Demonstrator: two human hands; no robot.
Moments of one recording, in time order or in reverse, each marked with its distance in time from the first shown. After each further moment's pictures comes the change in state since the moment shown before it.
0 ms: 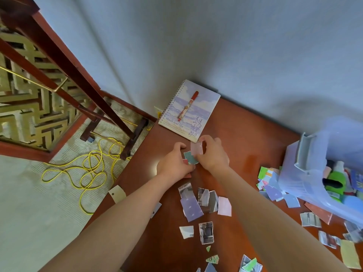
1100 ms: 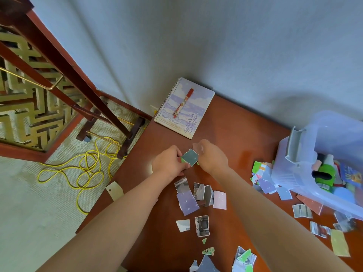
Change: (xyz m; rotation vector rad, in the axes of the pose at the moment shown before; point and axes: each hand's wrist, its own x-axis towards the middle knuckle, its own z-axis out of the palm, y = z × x) left_hand -0.003 -0.002 0.006 0.100 0.006 -0.075; right_hand -0.022 0.002 -0.011 -0.156 -0.060 -0.022
